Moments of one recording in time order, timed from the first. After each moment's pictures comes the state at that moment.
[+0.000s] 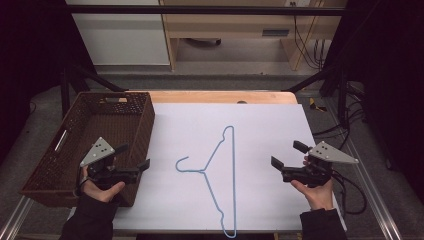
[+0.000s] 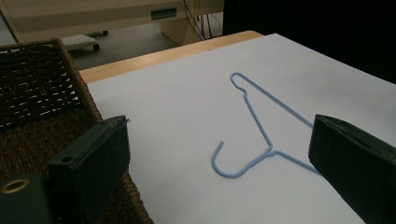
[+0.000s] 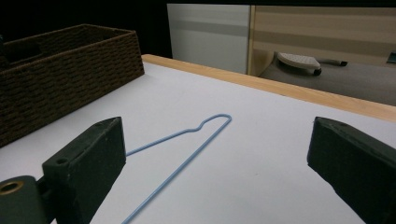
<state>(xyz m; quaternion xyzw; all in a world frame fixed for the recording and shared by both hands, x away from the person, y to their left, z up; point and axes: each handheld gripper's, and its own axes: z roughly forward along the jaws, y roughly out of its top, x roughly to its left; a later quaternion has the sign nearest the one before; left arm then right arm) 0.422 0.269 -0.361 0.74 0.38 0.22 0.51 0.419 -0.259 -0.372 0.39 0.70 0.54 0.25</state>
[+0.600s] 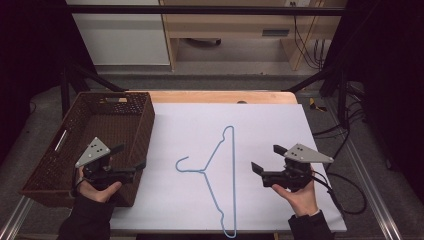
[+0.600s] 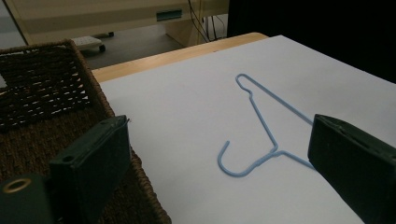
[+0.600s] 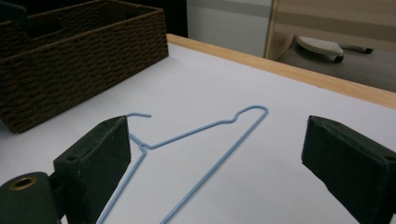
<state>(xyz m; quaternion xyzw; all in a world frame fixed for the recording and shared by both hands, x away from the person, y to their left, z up) 0.421 0.275 -0.360 0.74 0.38 0.23 0.50 0.412 -0.205 -0.365 0.37 0.74 0.51 0.23</state>
